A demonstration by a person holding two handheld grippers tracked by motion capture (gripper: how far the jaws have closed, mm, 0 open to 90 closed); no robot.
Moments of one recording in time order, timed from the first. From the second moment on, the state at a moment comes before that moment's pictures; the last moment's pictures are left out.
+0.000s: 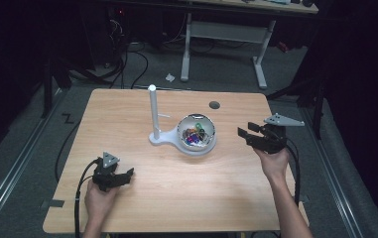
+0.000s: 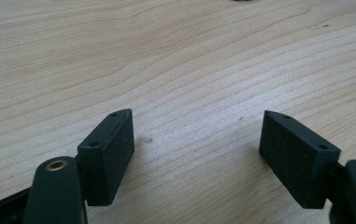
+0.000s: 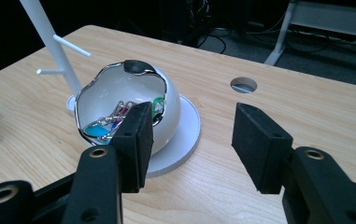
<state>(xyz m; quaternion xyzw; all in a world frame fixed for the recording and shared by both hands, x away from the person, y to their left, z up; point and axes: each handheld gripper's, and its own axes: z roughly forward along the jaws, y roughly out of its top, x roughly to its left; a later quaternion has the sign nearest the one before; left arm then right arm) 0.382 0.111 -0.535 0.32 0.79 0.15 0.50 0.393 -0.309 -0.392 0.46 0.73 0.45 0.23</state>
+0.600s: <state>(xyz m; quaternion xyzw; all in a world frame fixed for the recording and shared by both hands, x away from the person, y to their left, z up) 0.382 0.111 -0.536 0.32 0.79 0.15 0.51 0.363 -0.344 -0.400 0.49 0.70 0.46 0.24</state>
